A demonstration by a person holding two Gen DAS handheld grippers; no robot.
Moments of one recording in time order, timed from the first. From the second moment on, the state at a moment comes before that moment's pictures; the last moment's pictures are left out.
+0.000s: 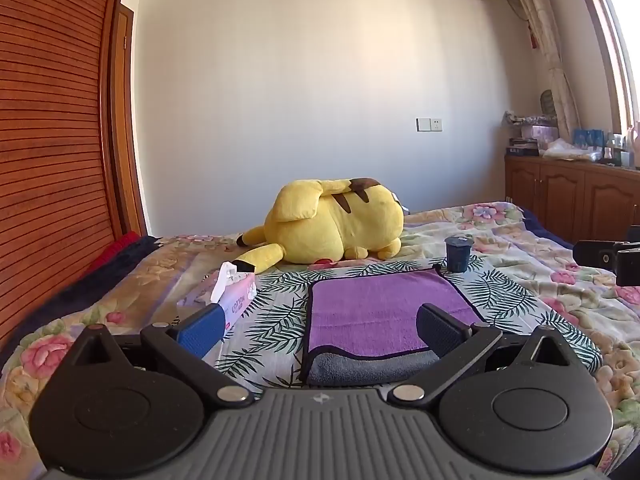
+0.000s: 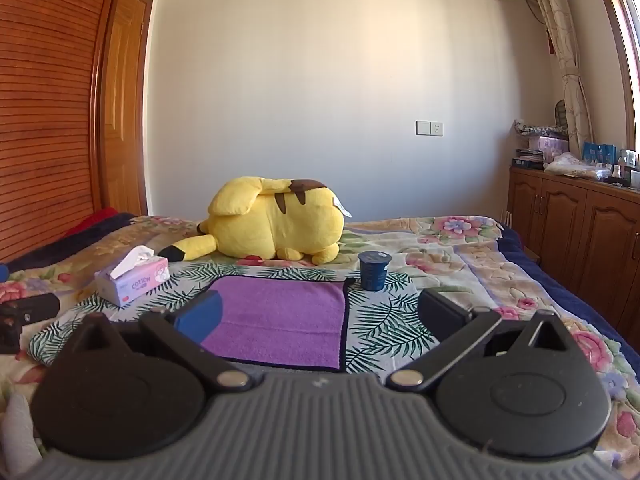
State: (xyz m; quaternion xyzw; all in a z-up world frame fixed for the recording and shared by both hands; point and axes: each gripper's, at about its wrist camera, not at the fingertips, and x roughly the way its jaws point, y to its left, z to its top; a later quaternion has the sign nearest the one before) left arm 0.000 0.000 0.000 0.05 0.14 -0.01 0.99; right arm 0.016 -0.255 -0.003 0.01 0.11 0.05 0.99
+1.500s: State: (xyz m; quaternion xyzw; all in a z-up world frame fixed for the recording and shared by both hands) left arm -0.001 0.000 0.000 0.05 0.13 -0.01 0.99; right arm 0.016 -0.256 -0.003 0.01 0.11 0.05 0.99
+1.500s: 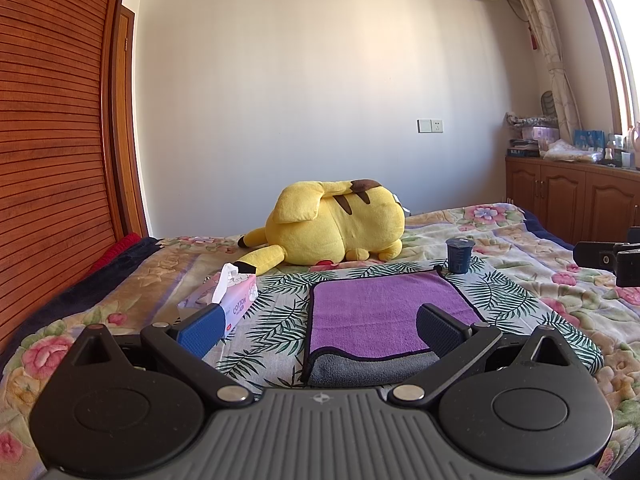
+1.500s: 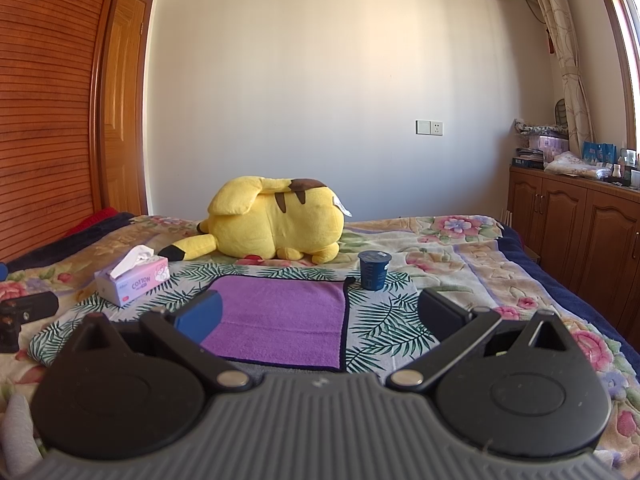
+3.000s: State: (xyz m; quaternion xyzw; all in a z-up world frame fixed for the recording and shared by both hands) left arm 0.001 0.000 -0.004 0.06 0.14 -0.01 0.99; right arm 0.016 -0.255 -0.004 0.00 0.12 0.05 0.99
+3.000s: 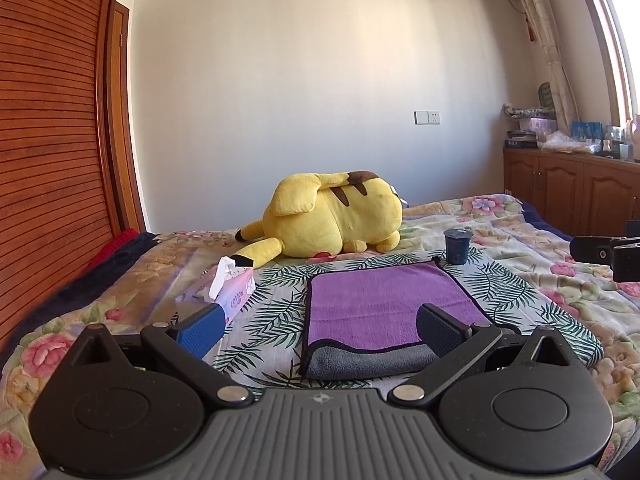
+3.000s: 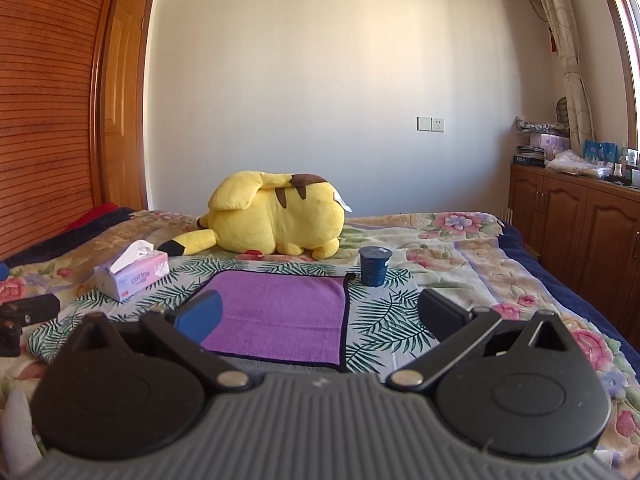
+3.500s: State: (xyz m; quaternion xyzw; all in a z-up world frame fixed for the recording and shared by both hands) left arm 0.007 -0.007 -0.005 0.07 0.16 -0.02 0.98; right arm 0.027 -0.251 -0.006 -0.01 0.14 0.05 0.99
